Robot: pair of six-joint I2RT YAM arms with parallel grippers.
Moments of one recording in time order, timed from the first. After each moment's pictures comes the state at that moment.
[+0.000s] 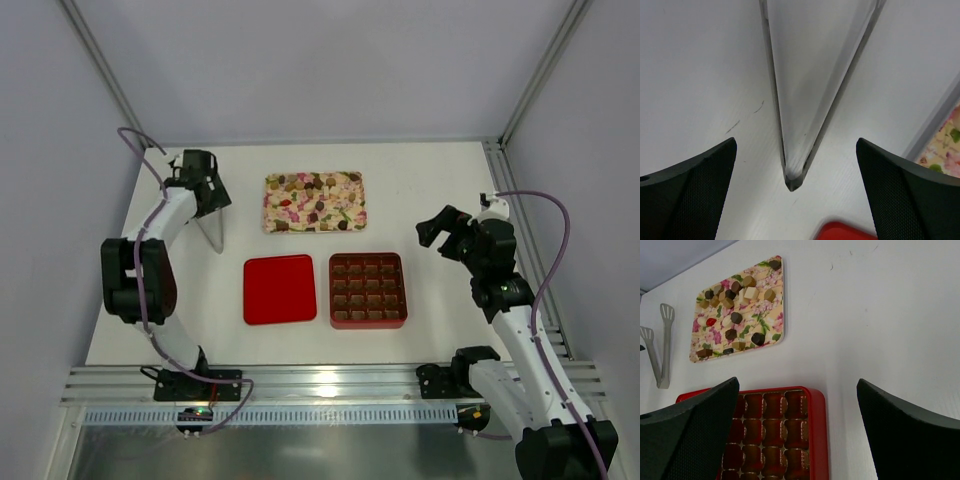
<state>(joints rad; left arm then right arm) -0.06 1.72 1.33 -0.54 -0.35 -0.46 0.08 0.77 0.63 -0.22 -0.08 0.49</state>
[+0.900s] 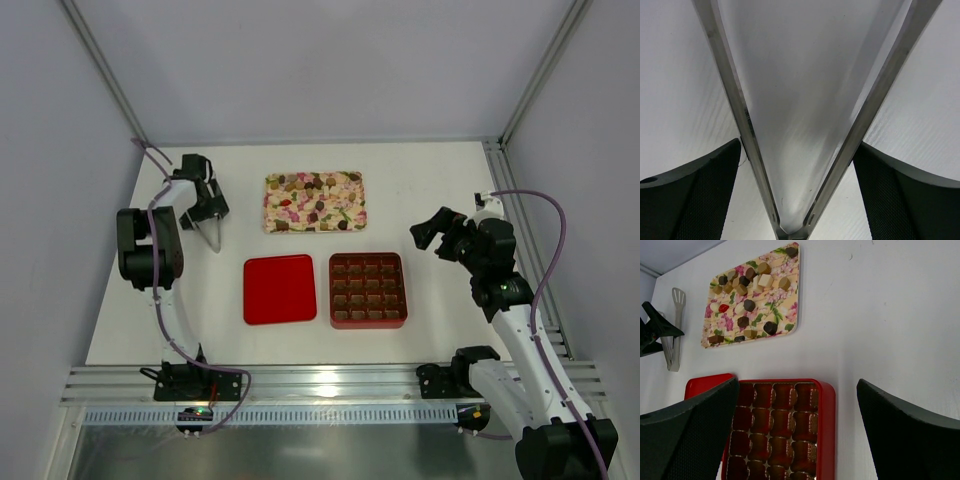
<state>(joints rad) 0.04 2.05 1.47 -0.53 -0.20 -0.38 0.08 0.78 0.63 -0.22 -0.18 0.48</state>
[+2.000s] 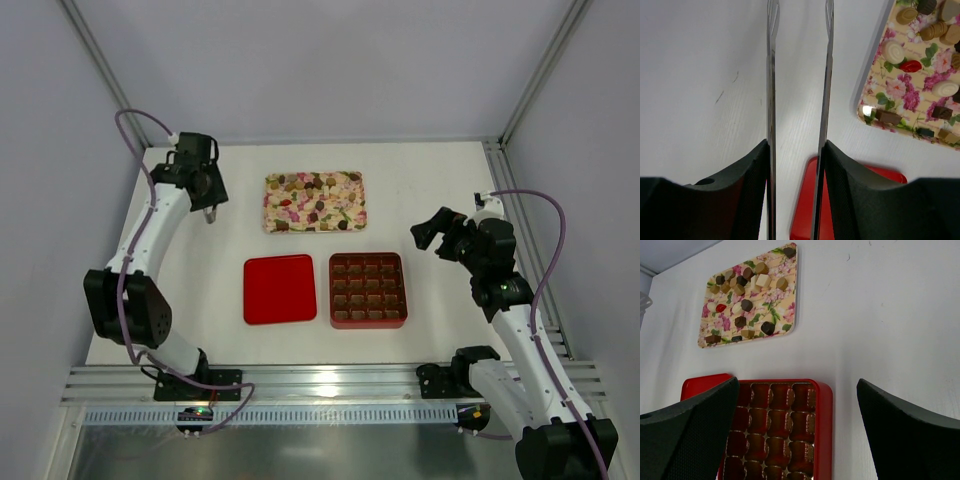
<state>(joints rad) -0.13 1.60 1.49 -0.81 -0.21 -0.38 0.08 0.78 0.63 -0.22 -0.17 0.47</state>
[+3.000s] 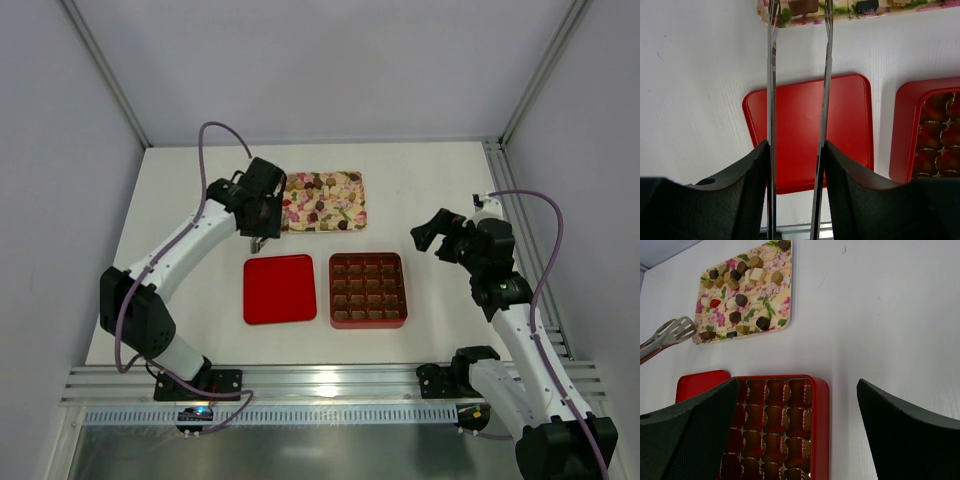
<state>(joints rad) -0.53 1.56 1.44 -0.95 -0.19 -0.39 0.08 0.79 0.63 -0.24 -0.17 0.46</state>
